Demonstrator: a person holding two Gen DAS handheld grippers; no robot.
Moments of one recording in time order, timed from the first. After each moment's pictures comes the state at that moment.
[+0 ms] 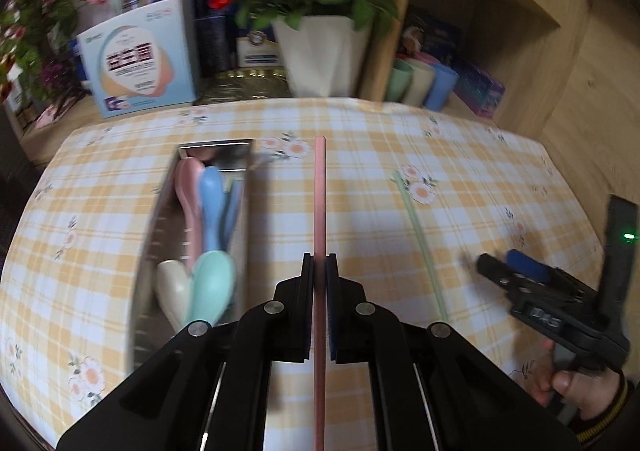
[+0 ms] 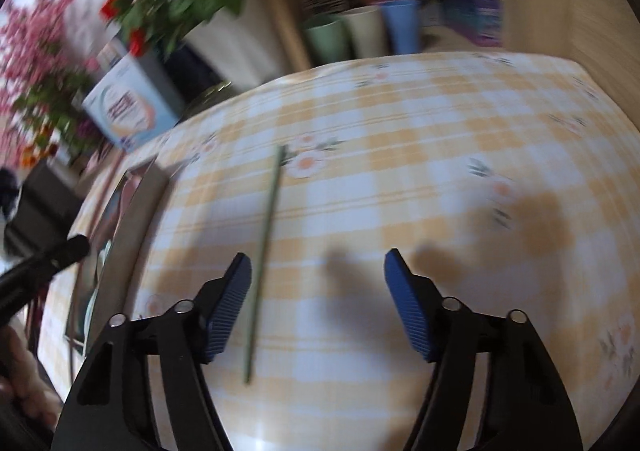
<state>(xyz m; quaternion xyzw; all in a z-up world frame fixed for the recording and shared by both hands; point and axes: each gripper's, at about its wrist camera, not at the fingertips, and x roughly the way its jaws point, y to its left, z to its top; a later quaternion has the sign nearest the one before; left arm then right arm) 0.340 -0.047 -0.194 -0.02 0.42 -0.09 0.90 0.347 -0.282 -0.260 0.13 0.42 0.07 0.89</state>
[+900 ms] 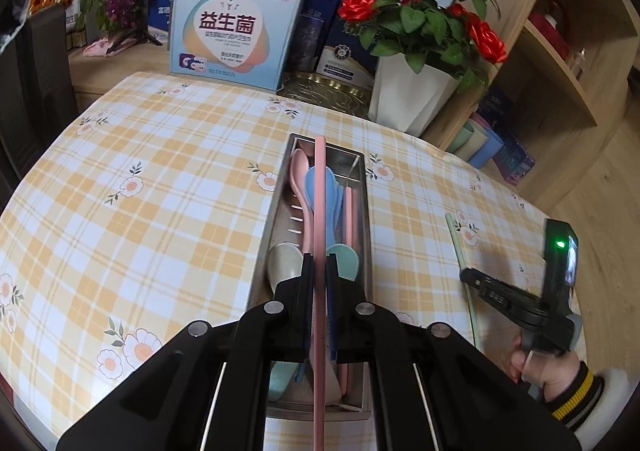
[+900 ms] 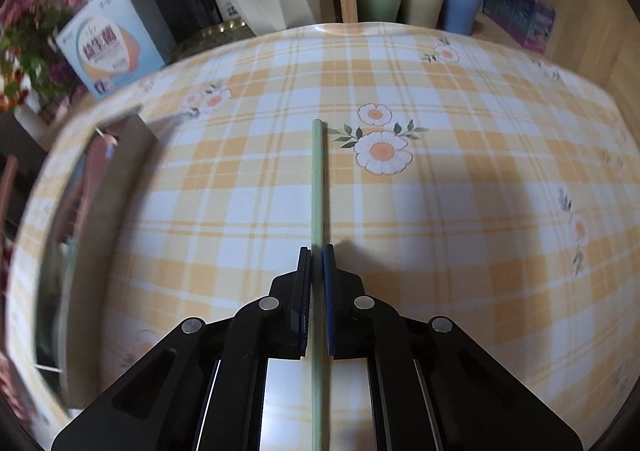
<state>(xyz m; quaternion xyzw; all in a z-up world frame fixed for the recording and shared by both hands) 0.321 0.070 -0.192 -0.15 0.40 -0.04 0.90 0.404 -0.210 -0.275 0.08 0.49 0.04 0.86</state>
